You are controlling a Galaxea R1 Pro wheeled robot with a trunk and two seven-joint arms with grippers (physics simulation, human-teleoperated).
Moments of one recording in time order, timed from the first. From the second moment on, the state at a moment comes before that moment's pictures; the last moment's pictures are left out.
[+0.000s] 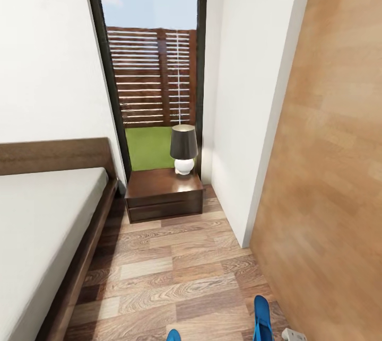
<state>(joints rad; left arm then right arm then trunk) -0.11 0.00 -0.01 -0.55 0.18 -0.06 -0.47 -0.41 -0.16 -0.20 -0.09 -0.10 0.05 0.47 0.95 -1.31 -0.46</state>
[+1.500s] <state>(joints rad) -0.51 -0.13 -0.16 -0.81 0.17 0.57 0.08 -0.41 -0.16 -0.20 -0.09 -0.10 0.05 0.47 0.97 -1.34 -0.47</state>
